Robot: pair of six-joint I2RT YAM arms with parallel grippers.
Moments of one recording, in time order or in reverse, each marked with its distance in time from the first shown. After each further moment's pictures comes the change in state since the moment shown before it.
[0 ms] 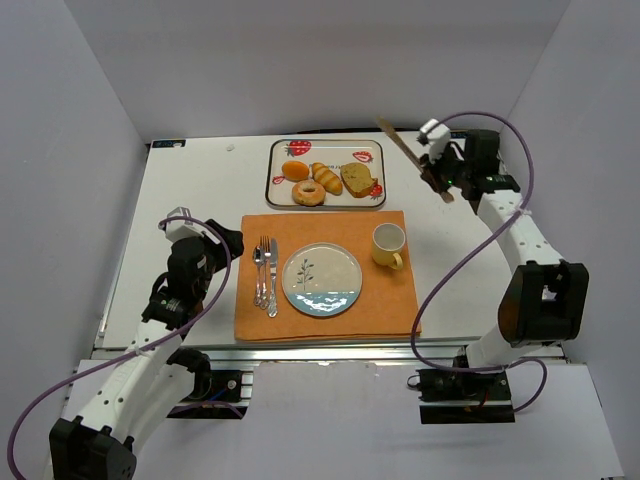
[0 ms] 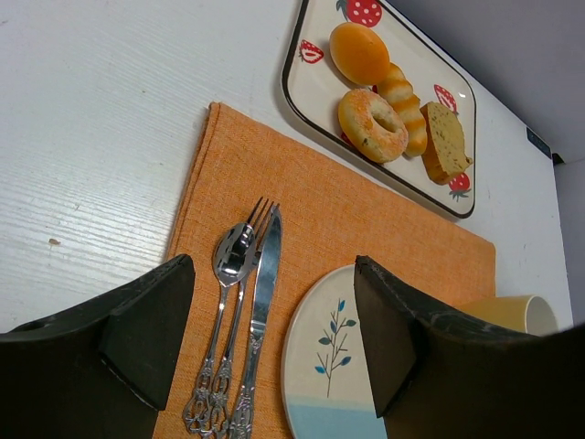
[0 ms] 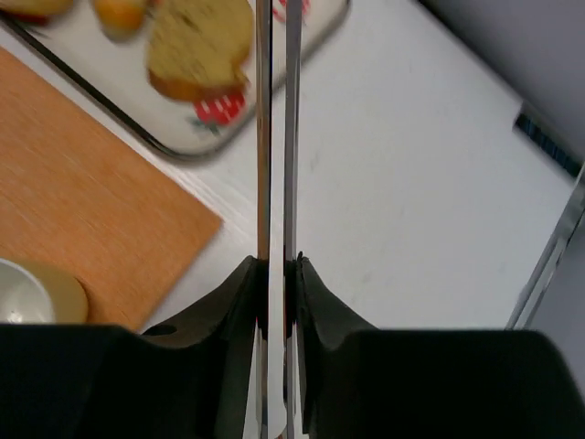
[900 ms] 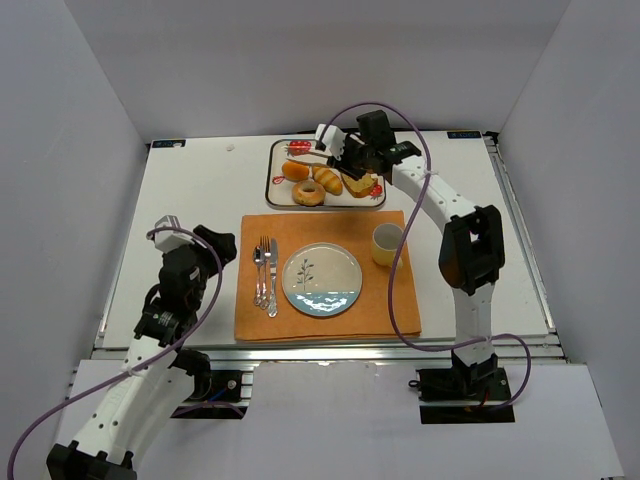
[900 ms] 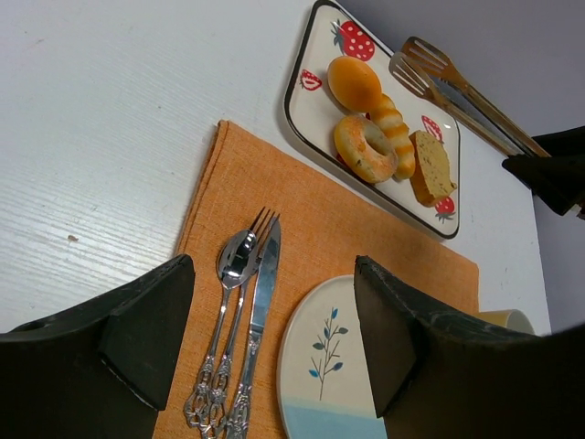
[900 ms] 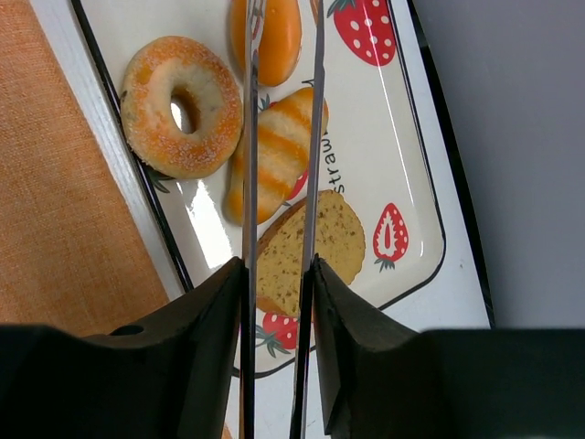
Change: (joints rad) left arm 0.000 -0.130 -0.015 -0.061 -0.051 -0.028; right arm 0.441 0.517 0.642 -0.191 0.098 -0.290
